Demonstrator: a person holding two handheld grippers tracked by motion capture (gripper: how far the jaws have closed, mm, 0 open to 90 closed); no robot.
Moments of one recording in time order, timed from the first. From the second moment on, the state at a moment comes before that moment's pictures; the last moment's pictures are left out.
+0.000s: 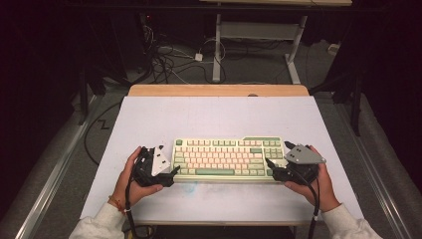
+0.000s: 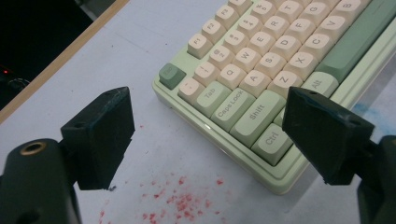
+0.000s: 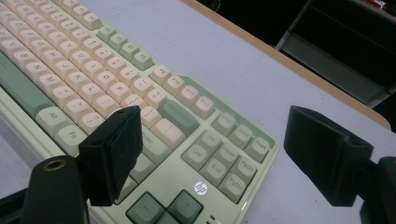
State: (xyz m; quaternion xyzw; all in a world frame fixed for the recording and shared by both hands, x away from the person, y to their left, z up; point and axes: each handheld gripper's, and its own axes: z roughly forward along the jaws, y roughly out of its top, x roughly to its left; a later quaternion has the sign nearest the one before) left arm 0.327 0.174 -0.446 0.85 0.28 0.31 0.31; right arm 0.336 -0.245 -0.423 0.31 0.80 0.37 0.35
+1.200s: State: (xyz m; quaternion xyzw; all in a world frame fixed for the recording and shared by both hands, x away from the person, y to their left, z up) left arm 0.309 0.195 -0.460 0.86 0.28 0.30 0.29; right arm 0.318 -0.272 -0.433 0.32 0.80 0.37 0.36
